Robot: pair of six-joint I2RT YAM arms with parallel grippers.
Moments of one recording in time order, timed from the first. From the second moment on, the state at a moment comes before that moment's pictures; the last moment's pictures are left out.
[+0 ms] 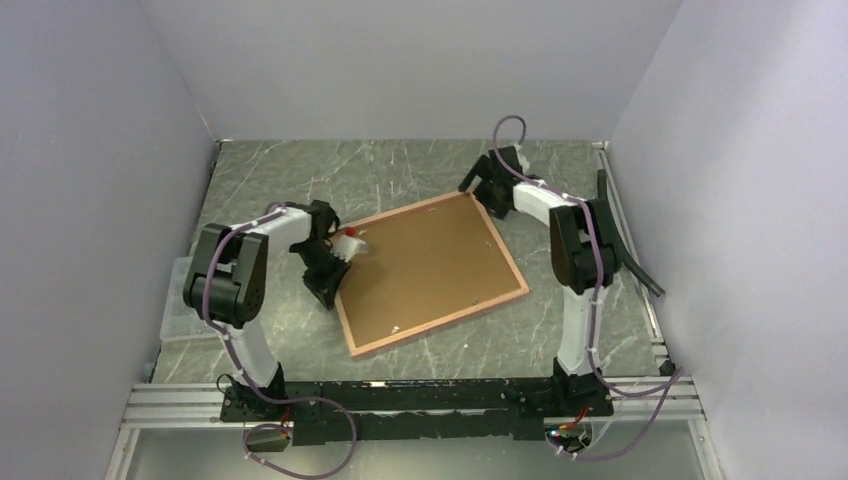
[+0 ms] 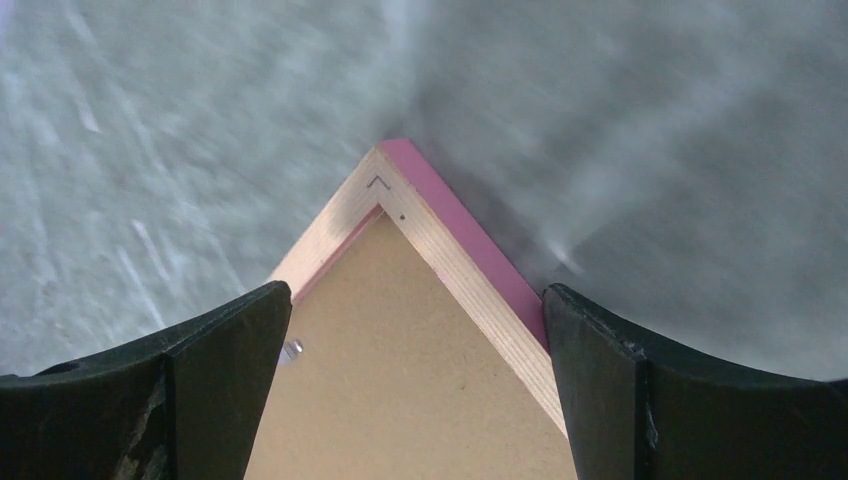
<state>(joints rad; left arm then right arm) -0.21 1.80 1.09 -0.92 0.33 0.42 0.25 2.00 1.34 -0.19 0.00 0.86</state>
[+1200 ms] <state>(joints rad) 0.07 2.08 1.65 -0.95 0.53 0.39 0.24 1.47 0.98 -0.37 -0.28 0.74</state>
